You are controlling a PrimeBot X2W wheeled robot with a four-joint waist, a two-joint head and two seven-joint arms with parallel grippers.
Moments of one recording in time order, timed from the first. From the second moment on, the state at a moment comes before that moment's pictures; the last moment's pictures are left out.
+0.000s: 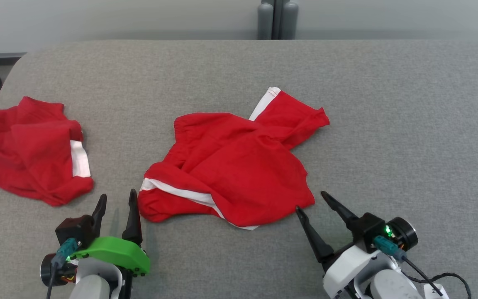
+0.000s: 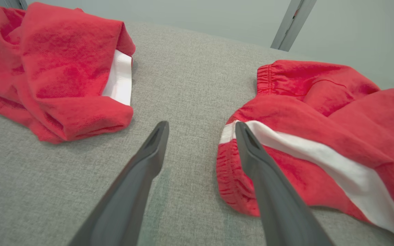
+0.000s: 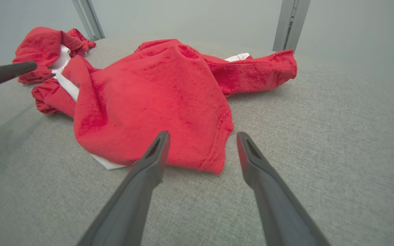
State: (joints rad) left arm -0.23 0.07 -0.09 0.57 -0.34 -0.11 -0.26; right arm -0.18 -0.05 0.27 0.37 0.07 0.13 -0.26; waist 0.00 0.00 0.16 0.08
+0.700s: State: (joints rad) left arm -0.21 0.05 -0.08 0.51 -0.32 -0.13 -0.26; right arm -0.28 -0.05 0.35 0.56 -0.08 0.13 -0.26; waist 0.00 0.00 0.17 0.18
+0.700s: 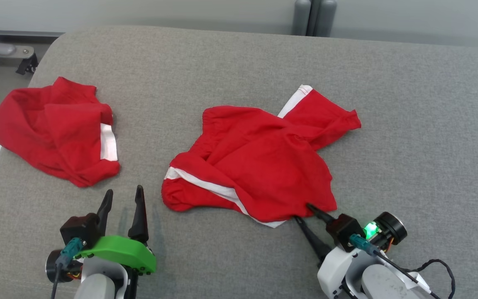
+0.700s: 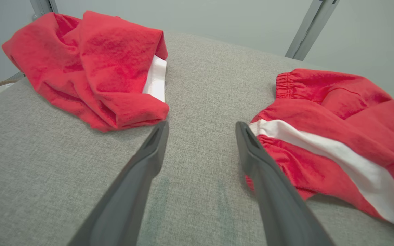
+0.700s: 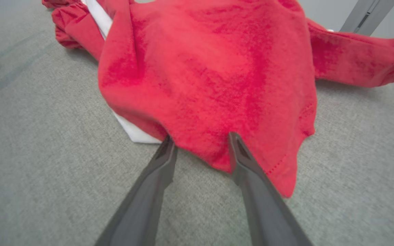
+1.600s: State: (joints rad) left arm -0.16 0.05 -0.18 0.45 -0.36 -0.13 -0.26; right arm -0.24 -0.19 0.18 0.27 0.00 0.13 -0.24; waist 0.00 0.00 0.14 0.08
